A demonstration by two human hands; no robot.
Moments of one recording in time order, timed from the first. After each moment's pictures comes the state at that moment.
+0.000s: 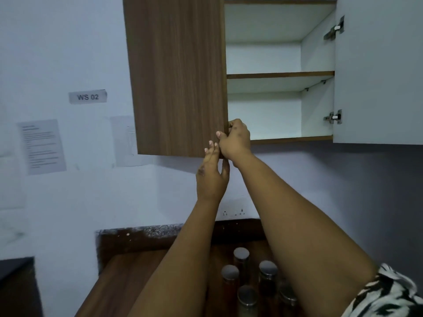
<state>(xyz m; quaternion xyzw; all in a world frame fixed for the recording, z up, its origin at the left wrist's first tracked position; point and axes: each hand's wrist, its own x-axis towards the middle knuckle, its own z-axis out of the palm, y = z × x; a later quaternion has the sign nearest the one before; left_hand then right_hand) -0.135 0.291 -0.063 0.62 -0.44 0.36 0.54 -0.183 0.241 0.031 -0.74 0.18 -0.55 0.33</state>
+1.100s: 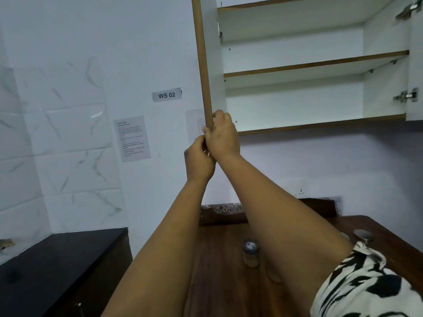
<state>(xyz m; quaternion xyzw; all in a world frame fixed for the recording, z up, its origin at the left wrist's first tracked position) -0.056 0.660 -0.043 0.63 -0.38 0.30 0.61 -0.092 0.600 0.008 -0.79 0.08 -0.58 0.21</state>
